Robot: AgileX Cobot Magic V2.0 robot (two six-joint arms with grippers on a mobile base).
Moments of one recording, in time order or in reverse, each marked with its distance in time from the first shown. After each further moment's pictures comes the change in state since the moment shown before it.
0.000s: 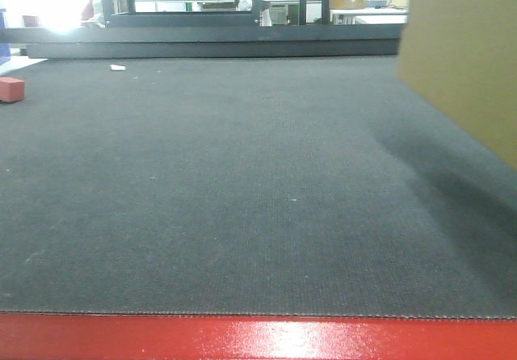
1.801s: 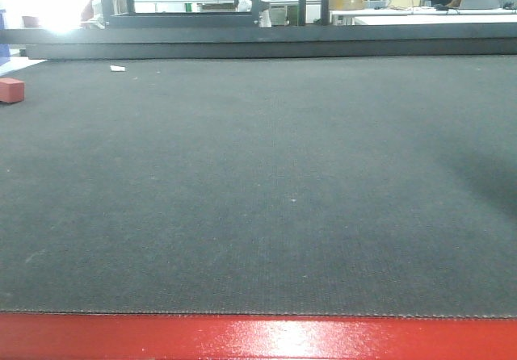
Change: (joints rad) left arm 0.000 0.000 0.000 0.000 0.000 0.000; right arm 0.000 -0.796 0.174 0.004 0.006 -0.004
